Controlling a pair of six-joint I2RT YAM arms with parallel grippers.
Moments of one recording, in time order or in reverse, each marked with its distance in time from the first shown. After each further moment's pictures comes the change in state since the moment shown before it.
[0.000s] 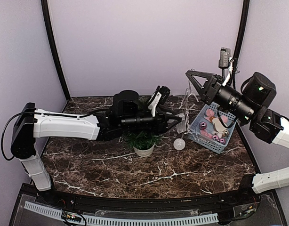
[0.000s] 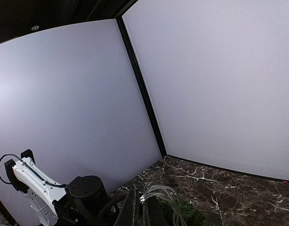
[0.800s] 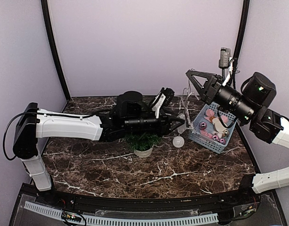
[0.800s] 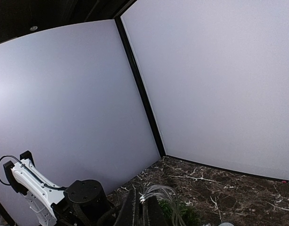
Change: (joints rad) left arm -0.020 0.026 0.032 -0.016 0.008 0.004; right arm 0.000 0.000 0.000 0.000 0.008 0.000
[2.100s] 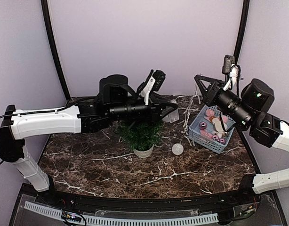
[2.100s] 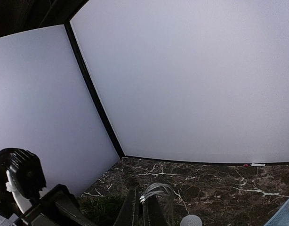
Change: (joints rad) left arm -0.014 -0.172 0.043 -0.184 -0.058 0.076; right arm 0.000 -0.040 -0.066 -0.019 0.243 -0.010
